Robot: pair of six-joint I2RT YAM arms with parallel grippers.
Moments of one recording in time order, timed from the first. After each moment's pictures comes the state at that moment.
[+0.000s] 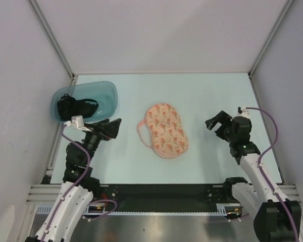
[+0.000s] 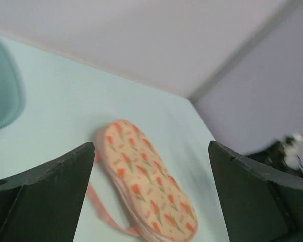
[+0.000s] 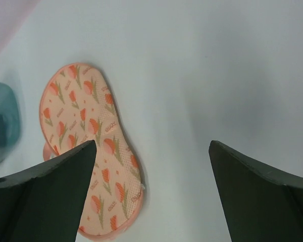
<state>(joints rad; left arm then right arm) -0.23 0.34 0.23 0.35 0.22 -0.68 0.02 0.84 0.47 -0.12 -0.12 0.68</state>
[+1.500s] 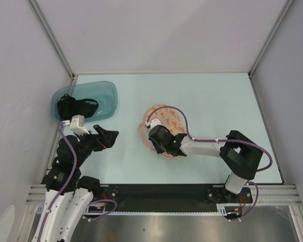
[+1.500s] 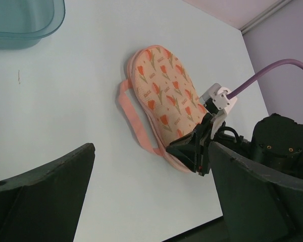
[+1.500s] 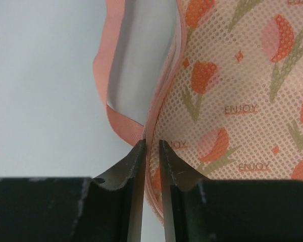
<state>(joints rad) -0.23 0.36 0.66 -0.59 0.15 -0.58 1.03 1.70 0.97 -0.13 0.25 0.34</state>
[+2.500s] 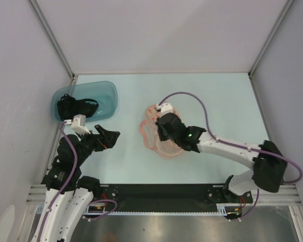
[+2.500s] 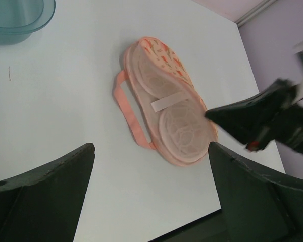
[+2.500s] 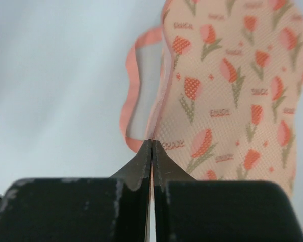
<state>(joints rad) -0.23 0.37 0.66 -0.59 0.18 -0.58 1.02 1.52 1.04 -0.23 0.35 0.38</state>
